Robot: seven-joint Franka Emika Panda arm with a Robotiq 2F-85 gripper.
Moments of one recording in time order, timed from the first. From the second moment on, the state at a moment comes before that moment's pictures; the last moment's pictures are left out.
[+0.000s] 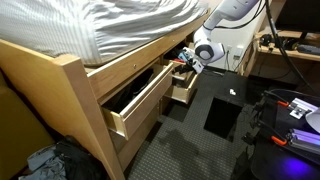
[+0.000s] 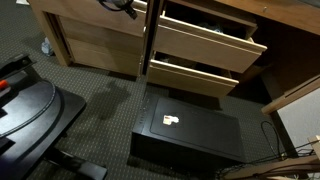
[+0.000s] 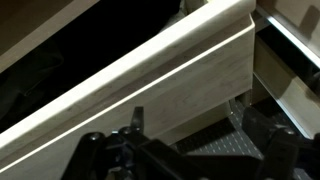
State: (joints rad) arm -0.13 1.01 -0.05 -1.61 2.28 2.70 1.10
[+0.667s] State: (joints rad) arm -0.02 1.27 -0.11 -1.30 2.37 2.74 1.02
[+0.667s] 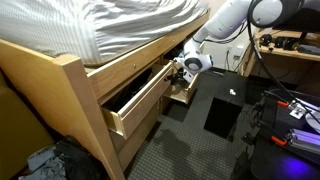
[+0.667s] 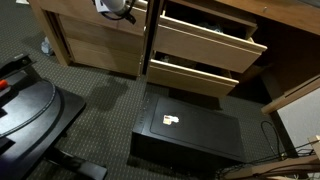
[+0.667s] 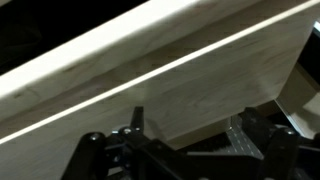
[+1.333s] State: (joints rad) arm -0.04 1.45 -0.06 -0.90 2.55 2.77 0.80
